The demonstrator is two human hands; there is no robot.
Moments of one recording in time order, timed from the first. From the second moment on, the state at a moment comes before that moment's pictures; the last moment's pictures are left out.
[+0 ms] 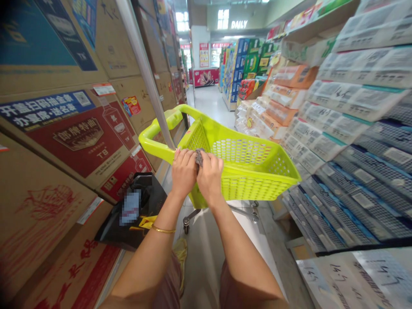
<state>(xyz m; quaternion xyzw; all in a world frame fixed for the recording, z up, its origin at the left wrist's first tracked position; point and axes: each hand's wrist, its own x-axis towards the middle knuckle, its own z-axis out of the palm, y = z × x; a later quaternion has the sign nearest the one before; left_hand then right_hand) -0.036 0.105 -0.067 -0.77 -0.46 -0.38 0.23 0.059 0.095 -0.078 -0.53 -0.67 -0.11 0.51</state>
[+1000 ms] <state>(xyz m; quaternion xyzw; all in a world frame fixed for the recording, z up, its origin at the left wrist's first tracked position) -0.051 0.114 -0.067 -0.80 -0.45 -0.35 0.20 0.077 0.098 -0.087 -0.56 -0.68 -0.15 0.44</state>
